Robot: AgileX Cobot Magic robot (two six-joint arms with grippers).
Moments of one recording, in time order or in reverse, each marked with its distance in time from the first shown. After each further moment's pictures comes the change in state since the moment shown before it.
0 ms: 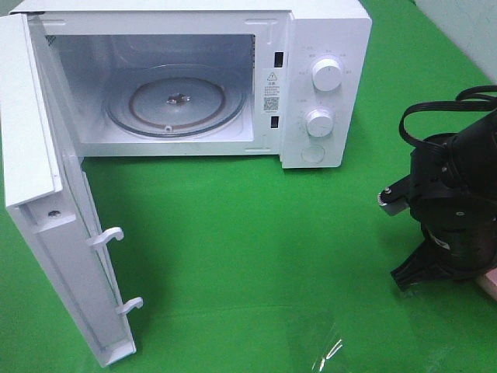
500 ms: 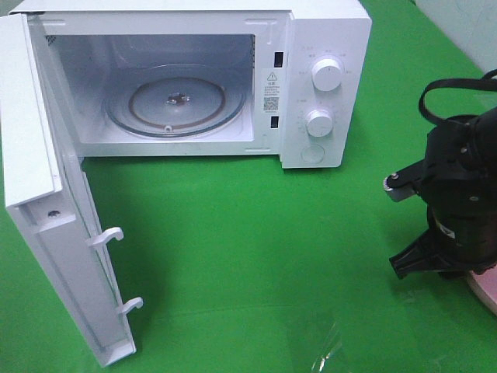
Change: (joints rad) left arm 0.000 0.000 0.000 0.000 0.000 0.000; right arm 0.000 -0.083 0.000 0.086 0.001 -0.026
